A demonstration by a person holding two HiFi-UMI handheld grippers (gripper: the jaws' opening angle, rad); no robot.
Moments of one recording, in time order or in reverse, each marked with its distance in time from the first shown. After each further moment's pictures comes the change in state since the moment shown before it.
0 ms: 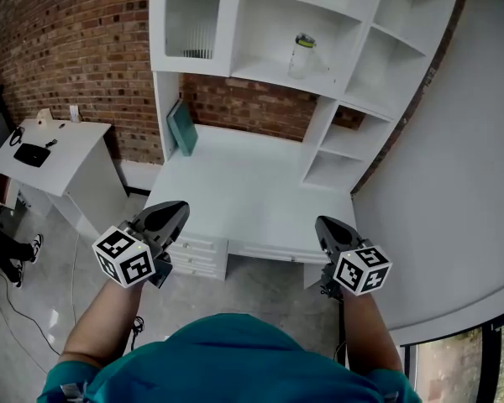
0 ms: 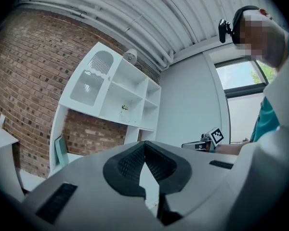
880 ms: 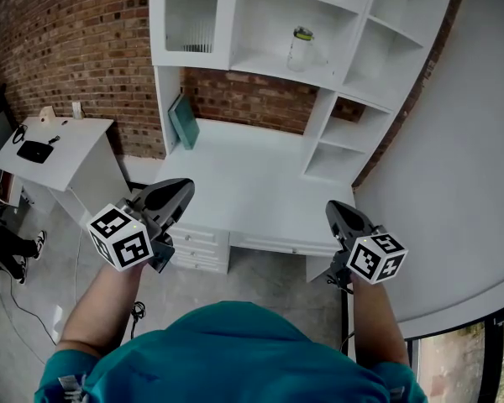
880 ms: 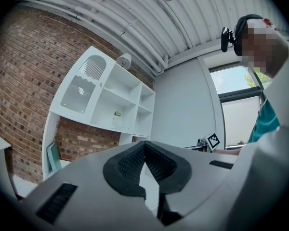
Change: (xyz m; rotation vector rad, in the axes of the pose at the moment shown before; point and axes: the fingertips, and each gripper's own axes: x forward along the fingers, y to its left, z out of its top) left arm 0.005 -0.029 0.044 0.011 -0.041 -0.060; right arm -0.026 -0.002 0.030 0.040 -0.053 0.016
